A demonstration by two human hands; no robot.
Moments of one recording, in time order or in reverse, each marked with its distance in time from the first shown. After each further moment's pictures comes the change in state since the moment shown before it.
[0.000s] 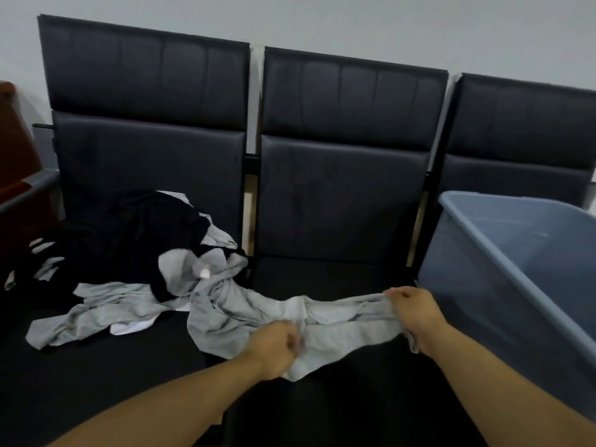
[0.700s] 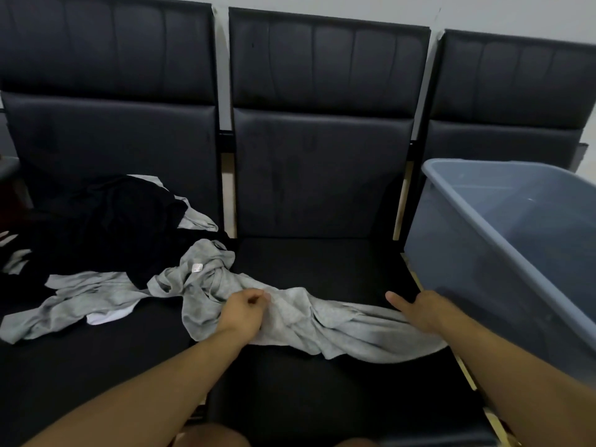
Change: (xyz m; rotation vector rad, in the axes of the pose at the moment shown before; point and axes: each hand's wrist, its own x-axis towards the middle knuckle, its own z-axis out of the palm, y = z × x) left_hand 0.018 -0.011 0.010 -0.522 0.340 -0.264; right_hand 0.015 0.045 -0.048 -0.793 -0.139 0.126
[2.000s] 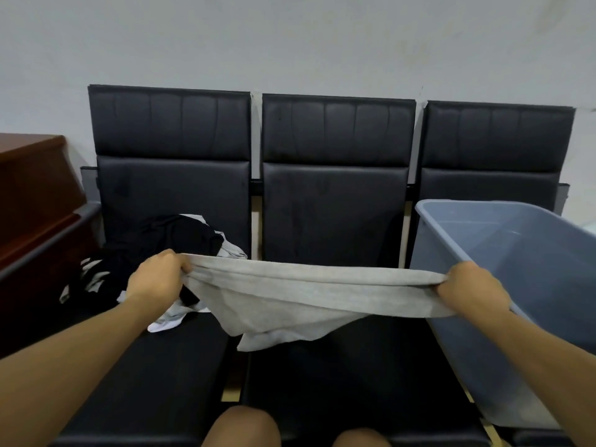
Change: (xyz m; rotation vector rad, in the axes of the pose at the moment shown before) left_hand -0.052 0.057 -0.223 0.862 0.390 0.274; right_hand -0.070 0.017 -0.085 0.293 0.523 -0.036
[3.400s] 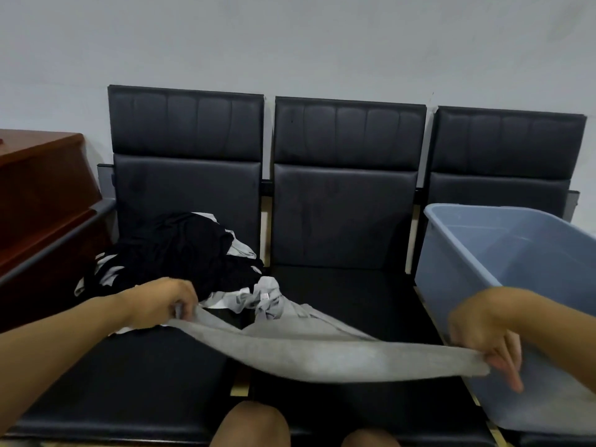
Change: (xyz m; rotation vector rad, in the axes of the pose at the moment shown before) left_hand -0.005 -0.058 -0.012 0.035 -0.595 0.499; right_hand -0.056 -0.040 -0.048 -1.128 -1.043 -0.234
